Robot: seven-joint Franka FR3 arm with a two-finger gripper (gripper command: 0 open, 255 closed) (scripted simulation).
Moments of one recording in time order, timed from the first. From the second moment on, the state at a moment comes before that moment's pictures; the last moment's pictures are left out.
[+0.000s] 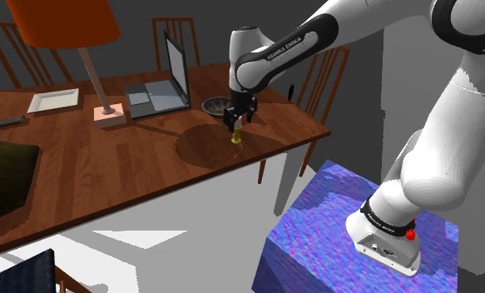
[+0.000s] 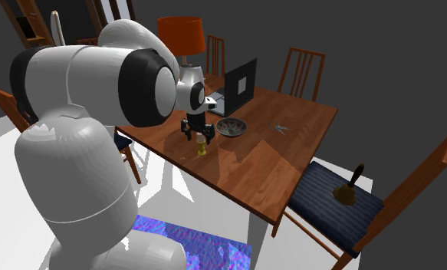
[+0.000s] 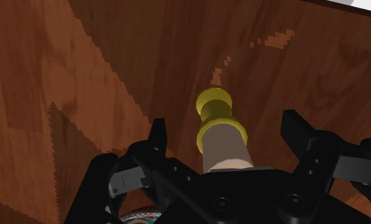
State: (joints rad) arm 0.08 0.10 0.02 -2.16 -0.03 2.26 0.21
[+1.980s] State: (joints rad) arm 0.08 0.01 0.02 -2.05 -0.02 2.06 0.20
